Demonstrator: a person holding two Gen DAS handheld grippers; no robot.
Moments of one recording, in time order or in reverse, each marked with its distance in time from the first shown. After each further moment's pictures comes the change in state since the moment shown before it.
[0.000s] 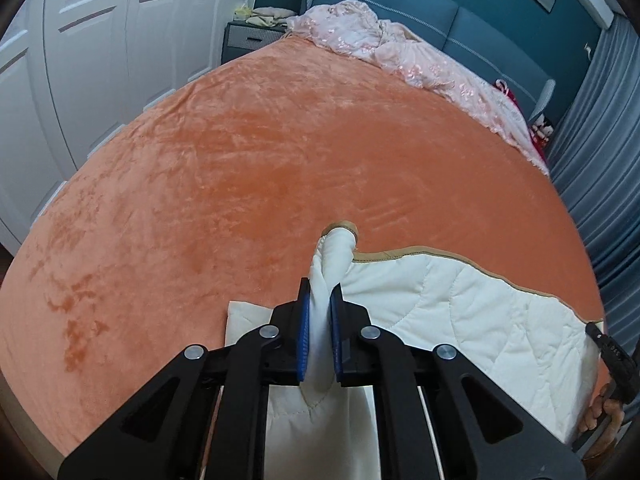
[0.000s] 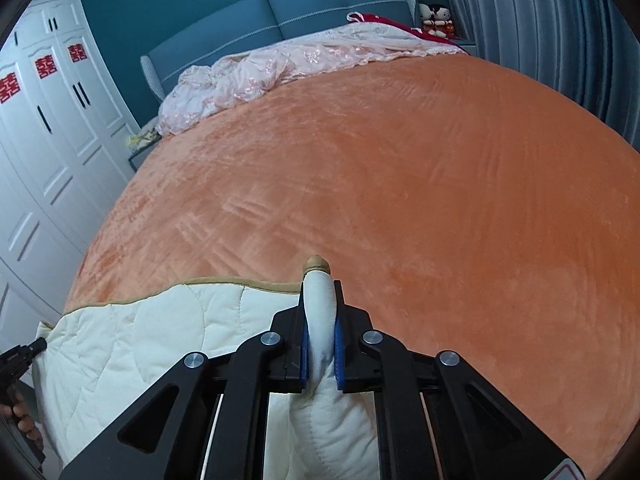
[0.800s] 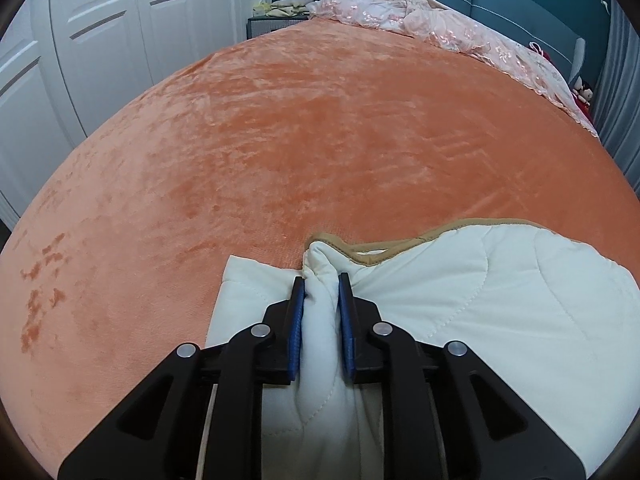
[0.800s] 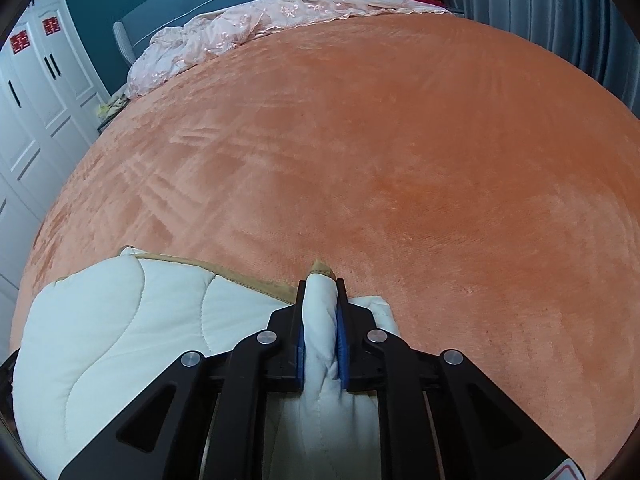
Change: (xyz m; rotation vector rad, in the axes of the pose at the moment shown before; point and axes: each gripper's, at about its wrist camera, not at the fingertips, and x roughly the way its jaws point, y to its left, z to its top) left arm 0.085 0.007 -0.067 0.062 -0.020 0.178; right arm 0.084 -0.018 -0.066 0.001 0.081 -0.076
